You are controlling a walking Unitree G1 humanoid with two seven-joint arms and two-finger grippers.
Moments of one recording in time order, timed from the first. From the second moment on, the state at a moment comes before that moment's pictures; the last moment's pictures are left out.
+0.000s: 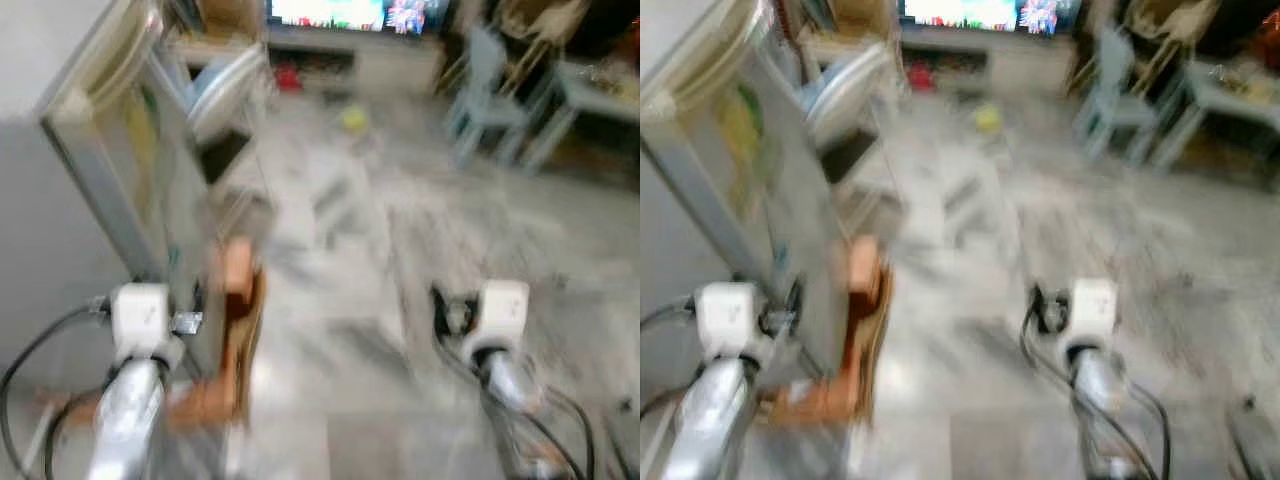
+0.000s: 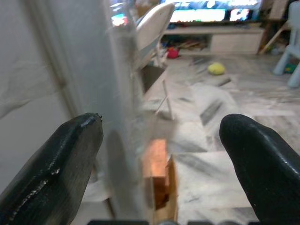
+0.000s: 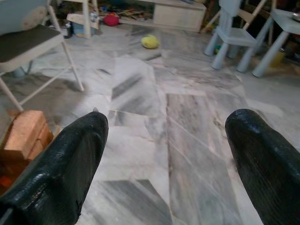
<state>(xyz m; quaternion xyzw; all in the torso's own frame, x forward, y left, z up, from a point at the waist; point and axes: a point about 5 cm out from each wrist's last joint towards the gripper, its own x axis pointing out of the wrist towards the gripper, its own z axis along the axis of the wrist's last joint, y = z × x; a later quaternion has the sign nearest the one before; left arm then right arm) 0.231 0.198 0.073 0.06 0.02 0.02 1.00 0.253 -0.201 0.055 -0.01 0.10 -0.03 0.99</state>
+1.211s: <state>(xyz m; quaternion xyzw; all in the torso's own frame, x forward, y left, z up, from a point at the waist) 0.268 0.213 0.071 0.07 0.08 -0.03 0.99 0.254 -0.188 0.052 -0.02 0.11 0.02 0.99</state>
